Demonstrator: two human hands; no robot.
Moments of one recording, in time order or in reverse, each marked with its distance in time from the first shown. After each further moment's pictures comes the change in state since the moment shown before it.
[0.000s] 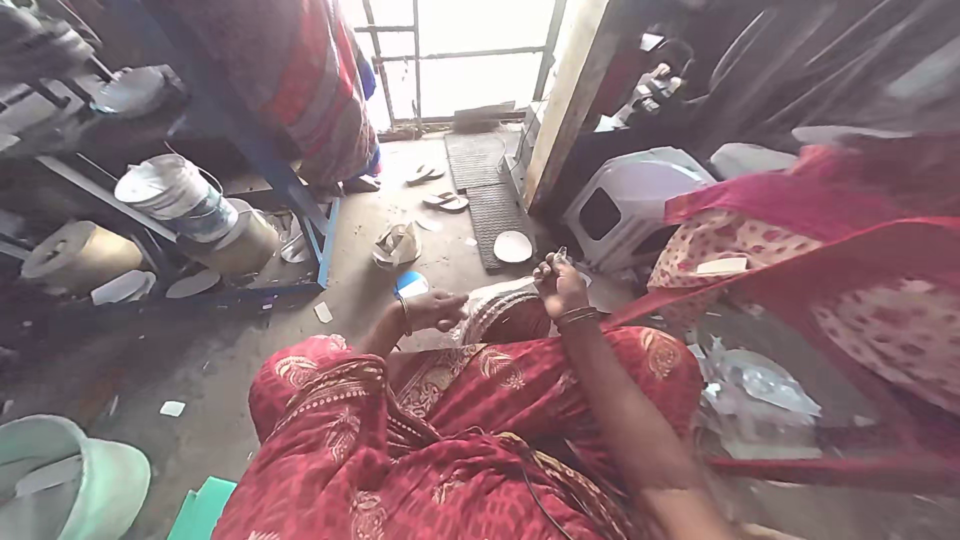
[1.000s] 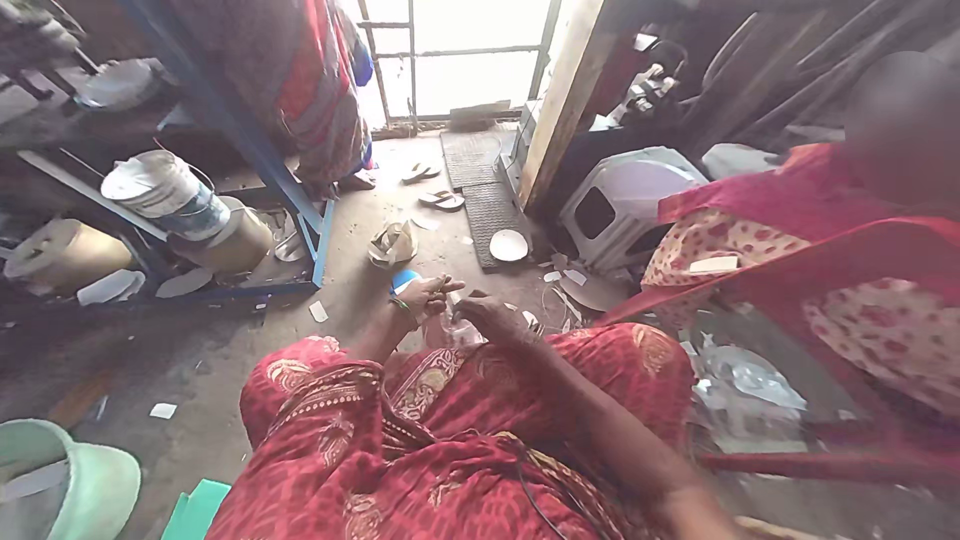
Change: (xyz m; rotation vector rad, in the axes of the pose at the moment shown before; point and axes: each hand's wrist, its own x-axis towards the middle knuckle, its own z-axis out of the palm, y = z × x) left_hand 0.013 -0.003 0.001 -0.549 0.546 0.001; right_hand -0.056 0.053 0.025 -1.214 -0.998 -0.730
